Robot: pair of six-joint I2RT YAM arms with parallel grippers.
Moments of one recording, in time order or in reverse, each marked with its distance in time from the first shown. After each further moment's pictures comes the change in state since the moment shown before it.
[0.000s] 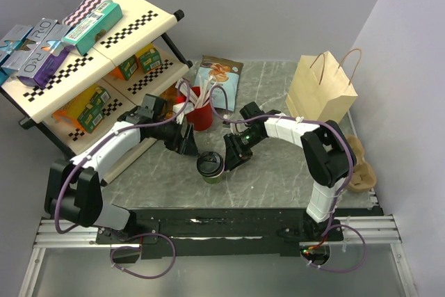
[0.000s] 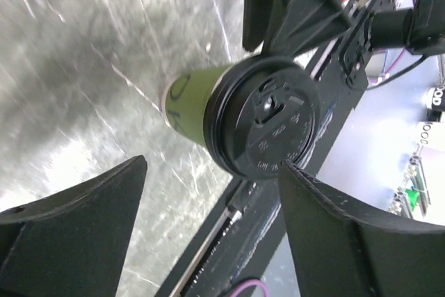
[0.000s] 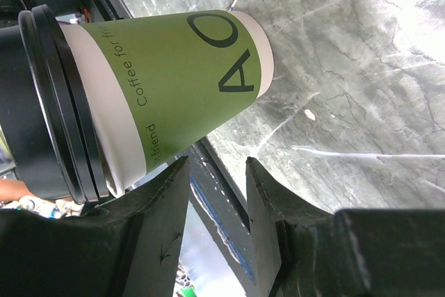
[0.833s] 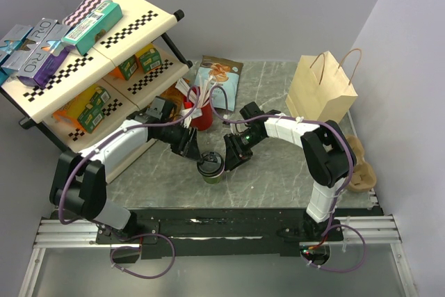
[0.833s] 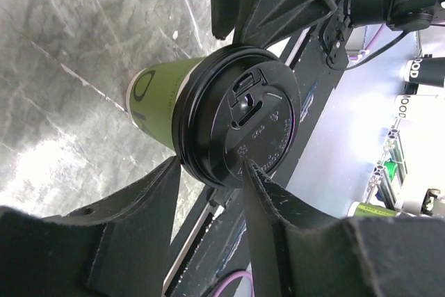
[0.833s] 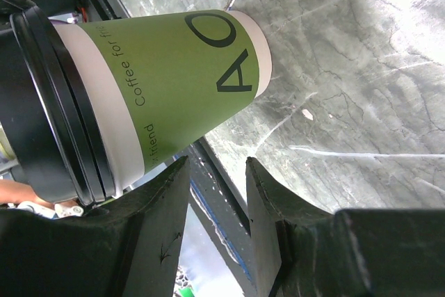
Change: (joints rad) left arm -0.064 0.063 0.001 -0.025 0.056 0.000; right arm 0.000 0.000 0.000 -0.002 0.006 -0.008
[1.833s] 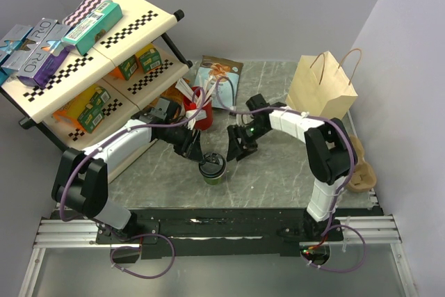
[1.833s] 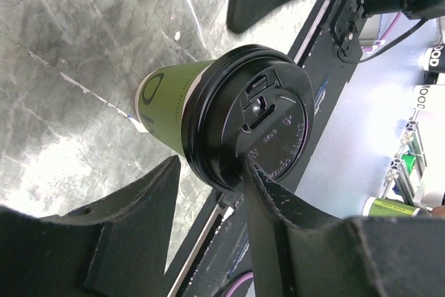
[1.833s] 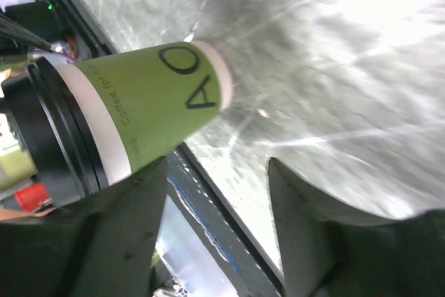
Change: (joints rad) left arm -0.038 0.022 0.014 0.010 -0.030 0.028; right arm -0.053 0.015 0.062 -0.051 0.056 -0.010
